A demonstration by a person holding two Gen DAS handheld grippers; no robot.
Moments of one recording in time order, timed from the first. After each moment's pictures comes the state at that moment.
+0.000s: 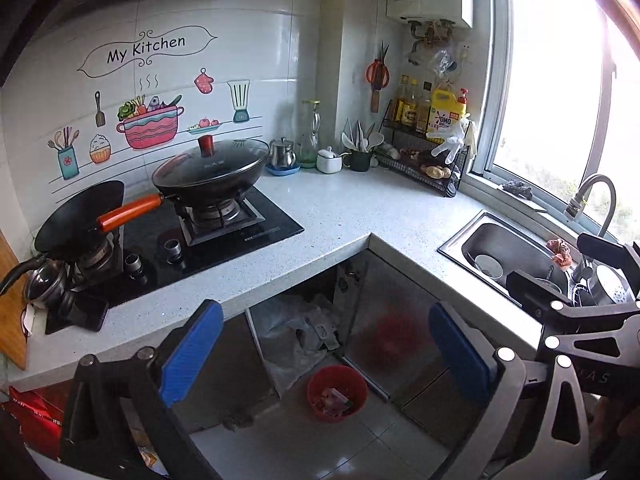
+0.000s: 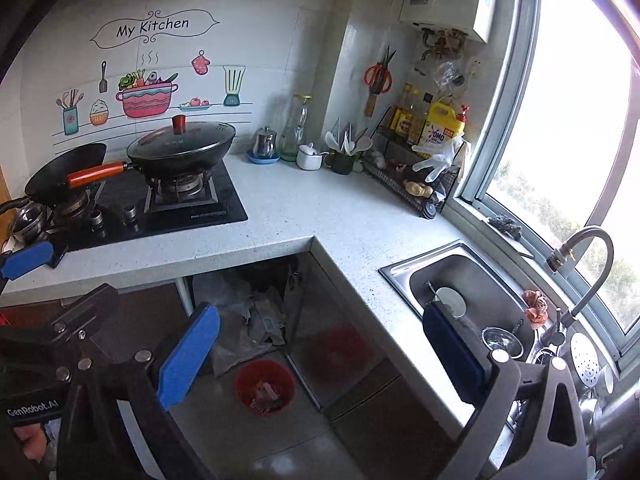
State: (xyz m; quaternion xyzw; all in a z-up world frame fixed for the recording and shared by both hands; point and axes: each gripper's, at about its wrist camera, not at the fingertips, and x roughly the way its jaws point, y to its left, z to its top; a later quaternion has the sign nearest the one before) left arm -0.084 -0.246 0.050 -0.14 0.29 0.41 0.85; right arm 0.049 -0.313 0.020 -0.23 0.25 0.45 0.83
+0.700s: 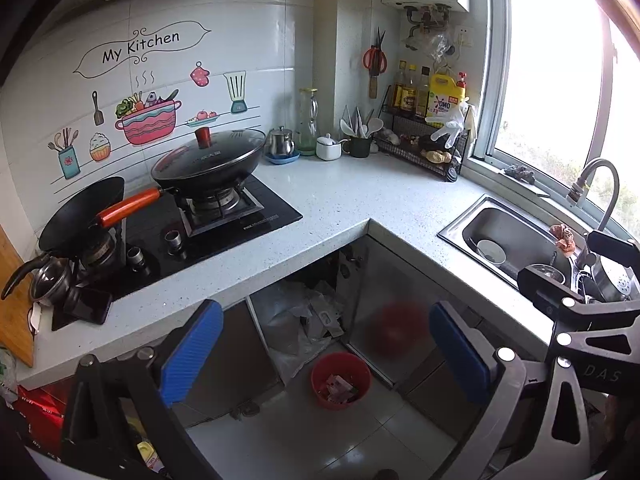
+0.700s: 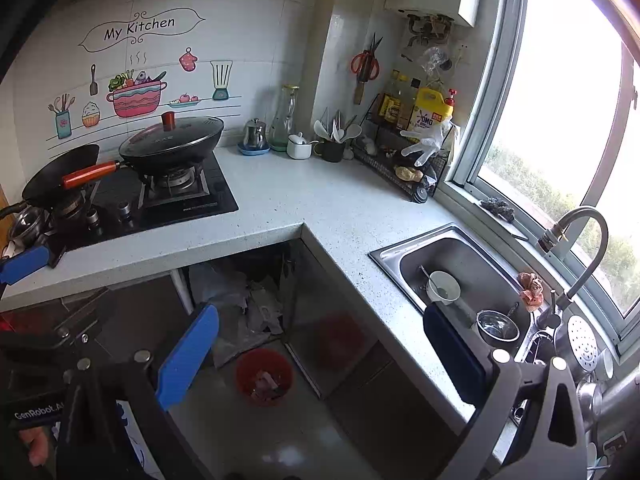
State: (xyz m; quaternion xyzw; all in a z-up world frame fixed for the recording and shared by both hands) left arm -0.079 -0.251 0.045 -0.14 0.32 0.41 0.85; right arm 0.046 -0.330 0.018 -0.23 0.27 0.43 0.83
